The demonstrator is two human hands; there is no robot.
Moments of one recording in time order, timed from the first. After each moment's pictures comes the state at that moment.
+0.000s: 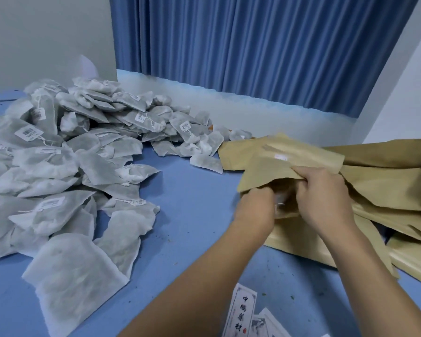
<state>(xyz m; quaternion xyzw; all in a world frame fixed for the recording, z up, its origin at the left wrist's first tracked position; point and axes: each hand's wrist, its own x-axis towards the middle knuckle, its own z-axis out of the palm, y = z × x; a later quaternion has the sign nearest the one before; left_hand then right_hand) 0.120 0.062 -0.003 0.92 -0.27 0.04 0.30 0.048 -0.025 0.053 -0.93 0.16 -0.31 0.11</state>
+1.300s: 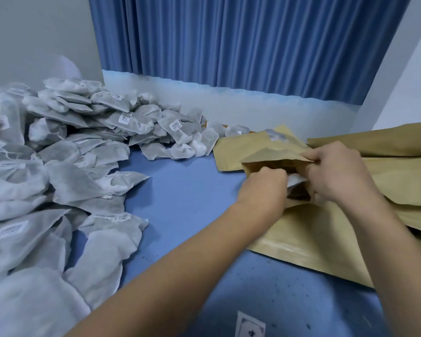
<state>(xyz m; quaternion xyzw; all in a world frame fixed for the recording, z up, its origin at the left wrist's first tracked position) 0.152 0.046 0.025 0.90 -0.35 0.12 0.22 0.091 -0.055 0.081 -0.93 0.26 -0.20 0.15</state>
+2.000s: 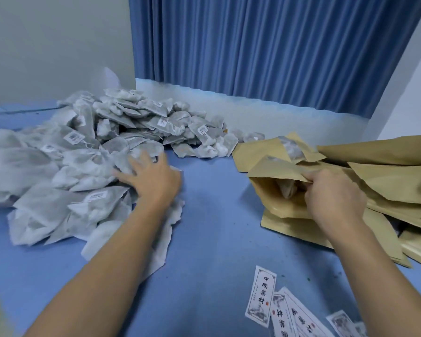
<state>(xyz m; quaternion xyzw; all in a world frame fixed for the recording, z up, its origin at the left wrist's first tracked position) 0.192 0.275 -0.005 0.97 0.08 0.17 0.16 0.035 0.005 0.057 -0.93 0.29 -0.22 -0.02</state>
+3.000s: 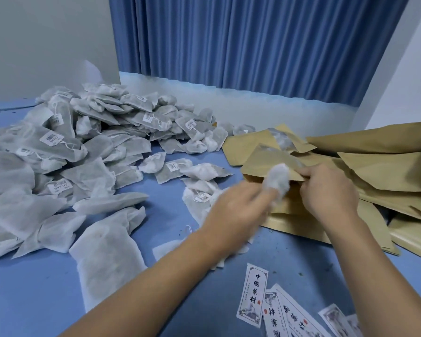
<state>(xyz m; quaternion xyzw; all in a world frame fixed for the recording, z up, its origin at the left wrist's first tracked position) 0.087 0.161 -0.025 0.68 -0.51 0.41 0.33 0.038 -0.015 0.051 -0.93 0.29 -0.22 0.08</state>
